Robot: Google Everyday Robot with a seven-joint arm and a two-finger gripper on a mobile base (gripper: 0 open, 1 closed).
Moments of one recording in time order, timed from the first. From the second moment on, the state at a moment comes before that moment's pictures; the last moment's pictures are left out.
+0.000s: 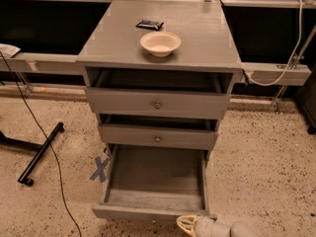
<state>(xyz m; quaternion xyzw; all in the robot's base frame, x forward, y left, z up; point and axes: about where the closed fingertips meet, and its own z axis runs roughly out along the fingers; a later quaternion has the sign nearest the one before) 0.443 -0.111 0.207 -0.48 0.67 0.29 0.50</state>
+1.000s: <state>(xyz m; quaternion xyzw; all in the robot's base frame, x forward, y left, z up) 0.466 -0.134 0.170 -0.49 0.70 0.23 0.47</state>
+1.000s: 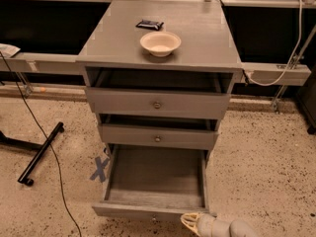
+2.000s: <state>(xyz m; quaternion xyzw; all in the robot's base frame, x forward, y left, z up) 0.508 -0.113 0.141 -0.51 0.70 0.24 0.45</state>
